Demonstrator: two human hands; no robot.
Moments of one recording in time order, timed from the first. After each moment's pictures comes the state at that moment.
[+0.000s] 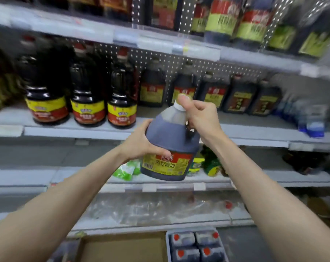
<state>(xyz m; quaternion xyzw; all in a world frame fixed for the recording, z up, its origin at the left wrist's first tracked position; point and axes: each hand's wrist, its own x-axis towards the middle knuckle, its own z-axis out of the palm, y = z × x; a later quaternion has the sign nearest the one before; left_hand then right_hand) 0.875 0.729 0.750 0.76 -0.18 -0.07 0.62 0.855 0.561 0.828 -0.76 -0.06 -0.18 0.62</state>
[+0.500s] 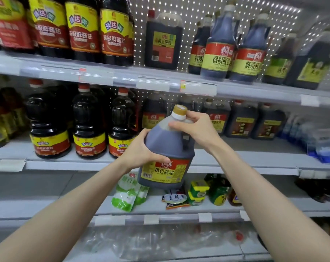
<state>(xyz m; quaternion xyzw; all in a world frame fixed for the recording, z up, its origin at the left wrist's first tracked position) 0.935 0.725 0.802 0.79 -0.15 0.01 0.59 0.913 0.541 0.881 -0.79 -0.13 -0.11 0.58</state>
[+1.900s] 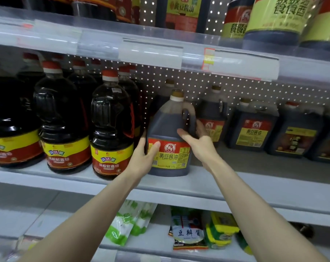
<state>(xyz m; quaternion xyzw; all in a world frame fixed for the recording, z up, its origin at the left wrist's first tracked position) 1.105 0.681 0.697 0.70 -0.02 0.09 0.71 1.137 0.514 0.744 -0.79 -0.05 -0.09 0.61</state>
